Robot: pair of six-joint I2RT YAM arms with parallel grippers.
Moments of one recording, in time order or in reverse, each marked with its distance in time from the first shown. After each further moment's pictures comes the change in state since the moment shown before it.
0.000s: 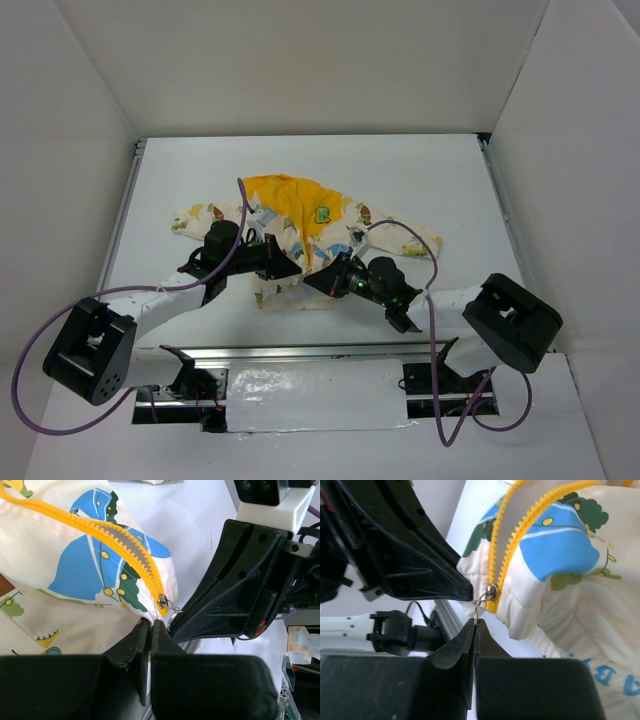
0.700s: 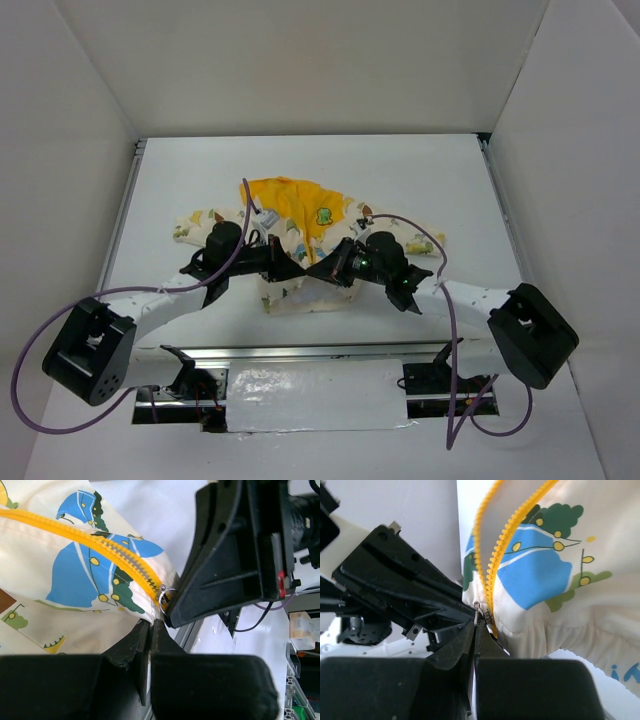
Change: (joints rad) left arm -0.028 -0.002 -0.002 0.040 0.037 0.030; right arm -0.095 -0.129 0.184 -0.486 -0.122 0.280
